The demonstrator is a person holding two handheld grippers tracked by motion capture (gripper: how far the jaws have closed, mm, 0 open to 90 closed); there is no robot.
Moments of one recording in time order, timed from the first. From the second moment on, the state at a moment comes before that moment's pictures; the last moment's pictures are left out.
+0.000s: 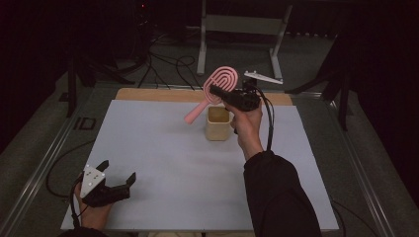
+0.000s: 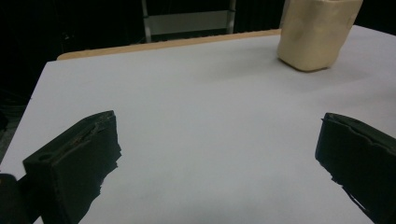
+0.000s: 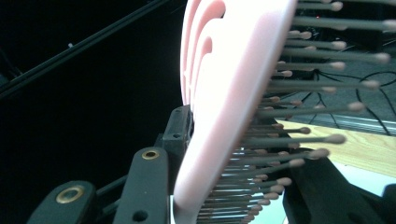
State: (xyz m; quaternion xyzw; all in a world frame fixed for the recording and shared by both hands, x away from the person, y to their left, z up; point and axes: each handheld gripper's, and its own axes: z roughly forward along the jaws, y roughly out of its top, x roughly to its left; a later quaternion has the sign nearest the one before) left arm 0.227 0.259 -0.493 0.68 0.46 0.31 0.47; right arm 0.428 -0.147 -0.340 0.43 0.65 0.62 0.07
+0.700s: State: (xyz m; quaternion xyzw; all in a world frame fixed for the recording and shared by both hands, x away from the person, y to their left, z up) left arm 0.227 0.257 -0.494 0.68 0.46 0.32 0.47; right arm 0.434 -0.160 -0.332 0.46 0.63 0.62 0.09
